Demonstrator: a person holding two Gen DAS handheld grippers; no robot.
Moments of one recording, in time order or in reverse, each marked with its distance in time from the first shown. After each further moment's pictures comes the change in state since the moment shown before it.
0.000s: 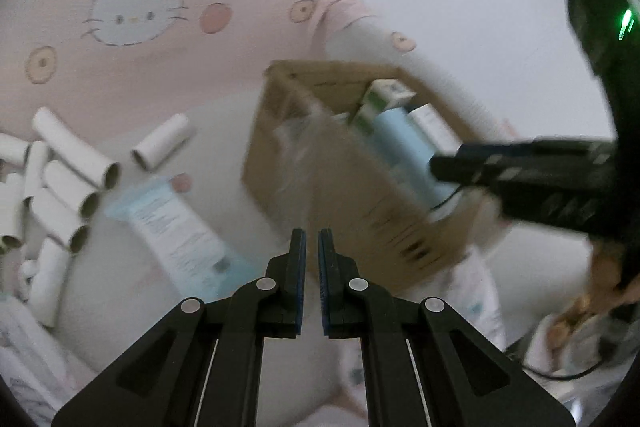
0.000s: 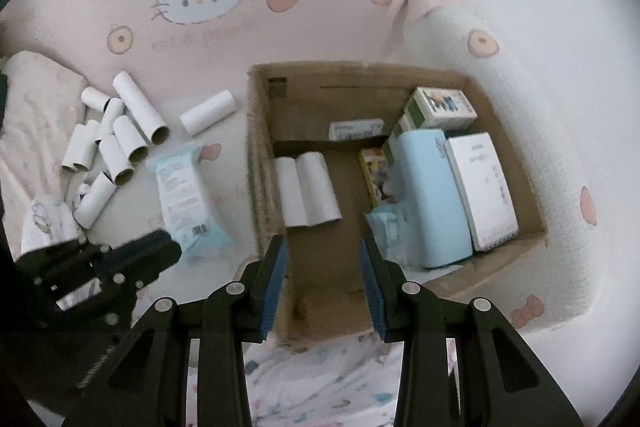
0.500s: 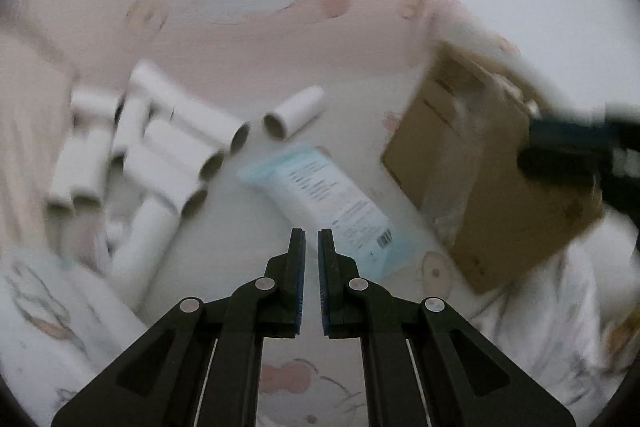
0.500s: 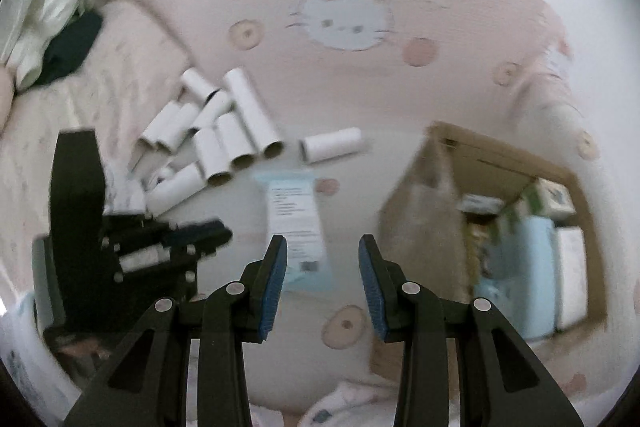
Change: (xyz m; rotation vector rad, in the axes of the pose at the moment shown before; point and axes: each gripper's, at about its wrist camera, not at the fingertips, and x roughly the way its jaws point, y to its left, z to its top) left arm -0.012 0.120 -0.033 -0.153 -0.017 0.189; right arm 0.005 0.120 -0.006 -0.291 -0.180 0.193
